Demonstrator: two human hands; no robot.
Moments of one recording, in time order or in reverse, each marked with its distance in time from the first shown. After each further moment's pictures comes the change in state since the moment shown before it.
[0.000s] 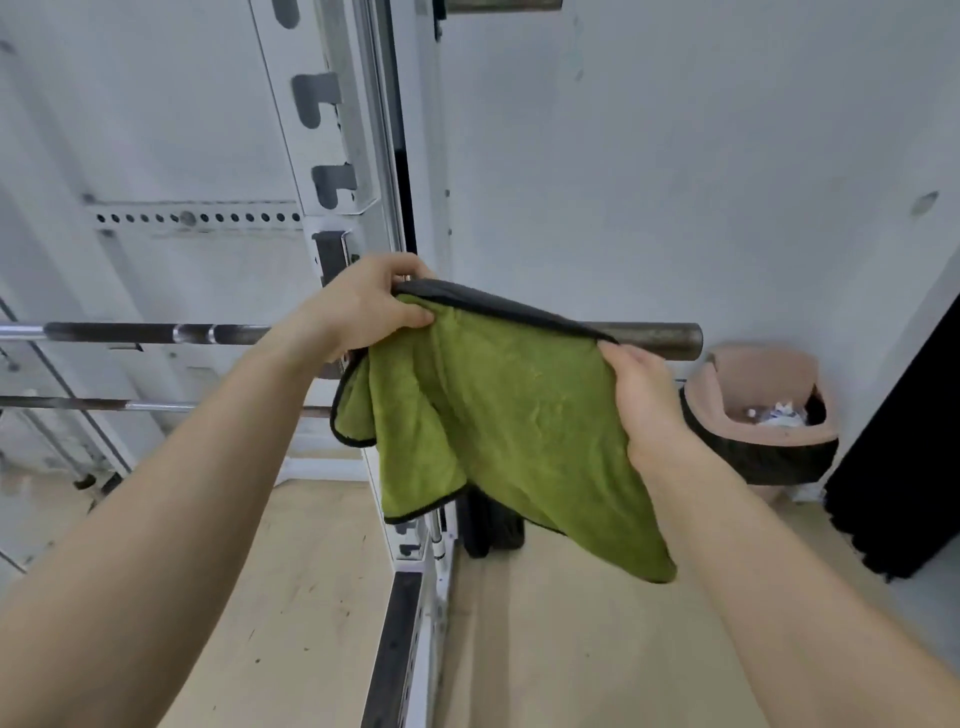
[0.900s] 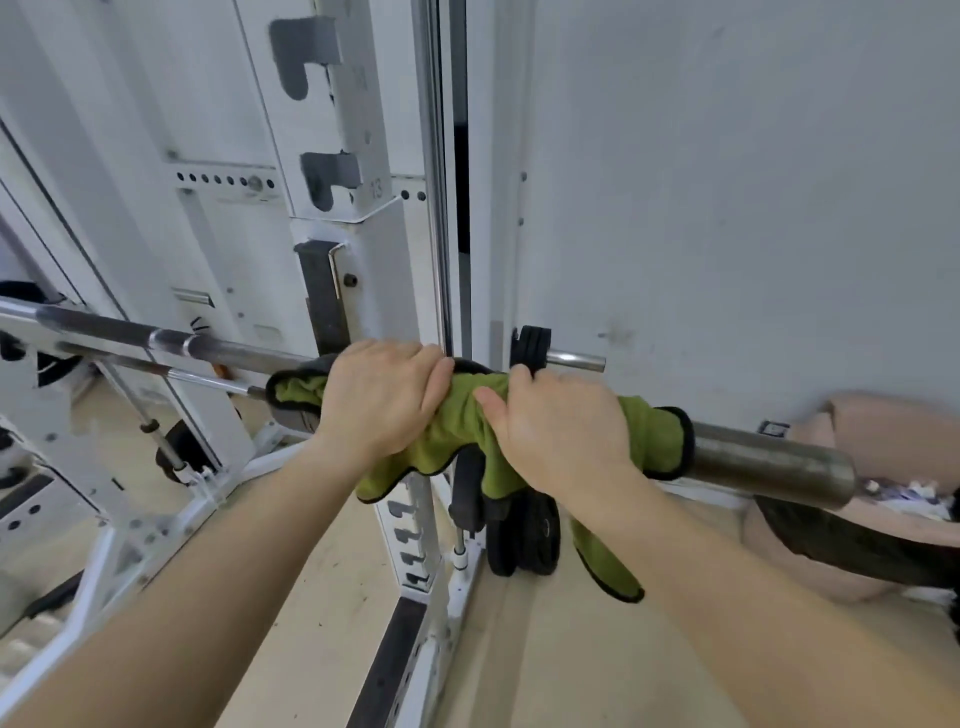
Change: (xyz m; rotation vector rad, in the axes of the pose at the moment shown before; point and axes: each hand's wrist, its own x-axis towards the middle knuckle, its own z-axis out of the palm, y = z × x) left_hand 0.089 -0.095 0.083 0.955 0.450 0.122; right_hand 0.124 0.014 0.102 -1.489 -0.239 -0.965
